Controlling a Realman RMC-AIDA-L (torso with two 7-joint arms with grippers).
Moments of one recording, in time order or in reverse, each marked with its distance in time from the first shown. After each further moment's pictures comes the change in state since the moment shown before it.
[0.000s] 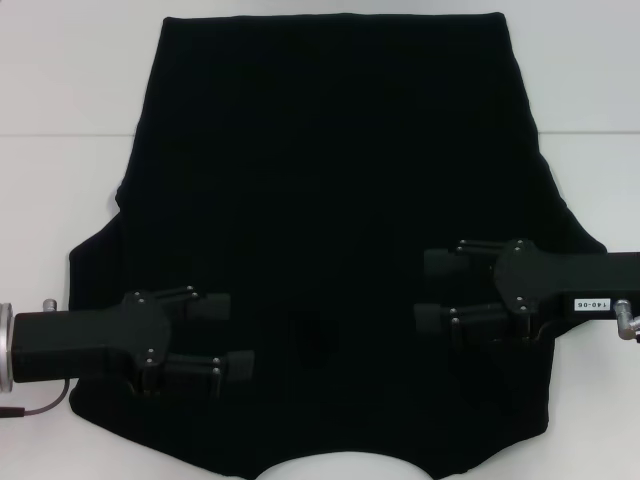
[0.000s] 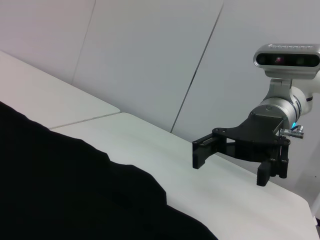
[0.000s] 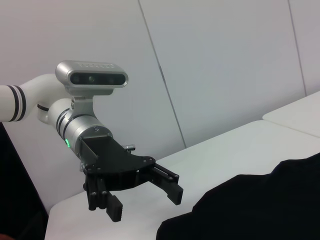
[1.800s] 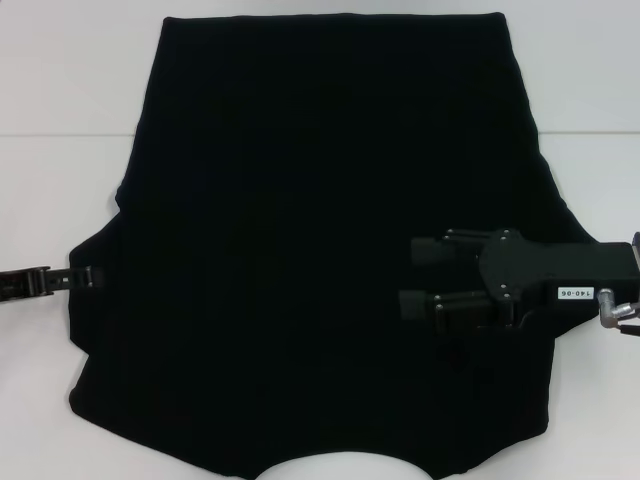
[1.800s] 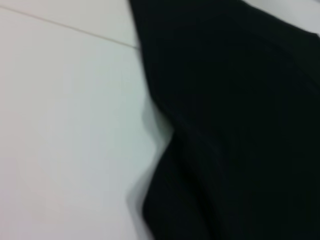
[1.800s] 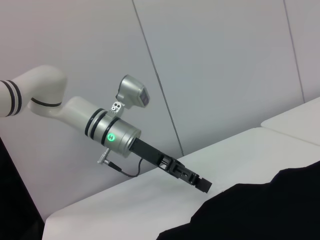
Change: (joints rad) left arm -0.033 0.035 -0.070 0.094 0.296 -0.557 -0.685; right arm 0.019 0.017 0.006 0.000 0.006 0.022 0.011
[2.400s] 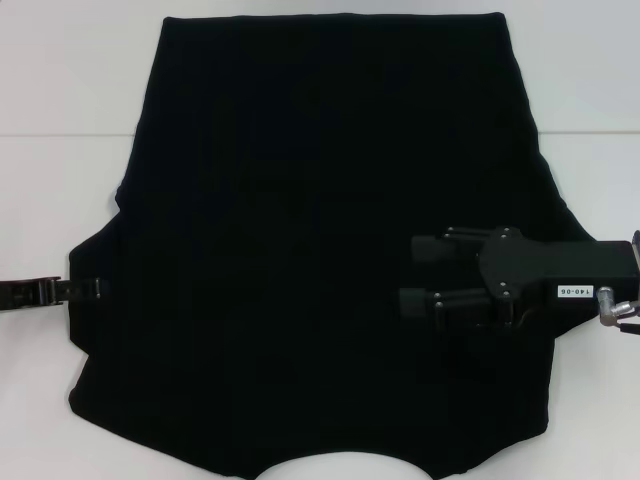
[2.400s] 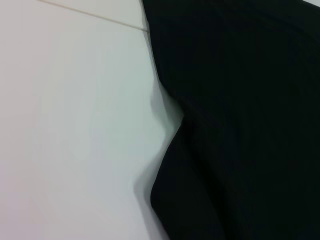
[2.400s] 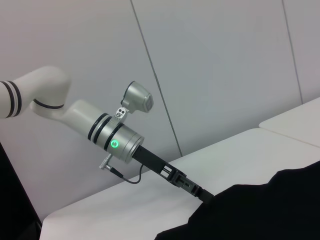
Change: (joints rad) left arm 0.000 -0.008 0.064 -0.021 0.025 -0.066 -0.024; right arm 0.001 0.000 0.002 0.000 0.000 0.005 0.000
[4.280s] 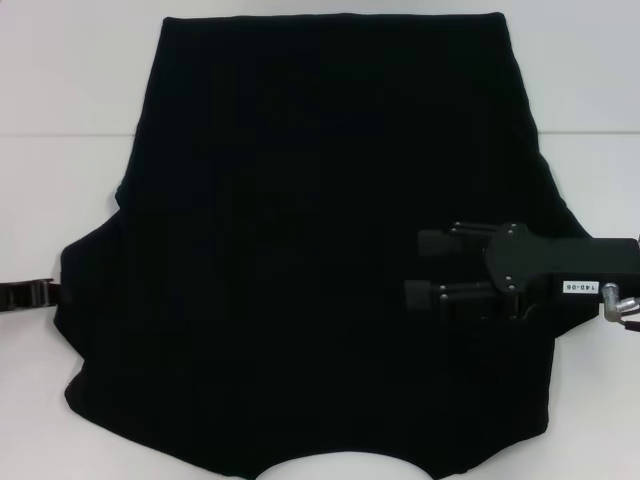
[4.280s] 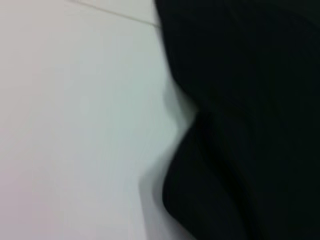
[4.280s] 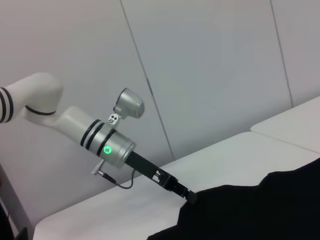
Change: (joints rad) left arm -0.003 0.005 -0.023 -0.017 0.020 -0.028 0.002; right arm -0.006 -0.001 0.020 0.000 0.001 0.006 -0.001
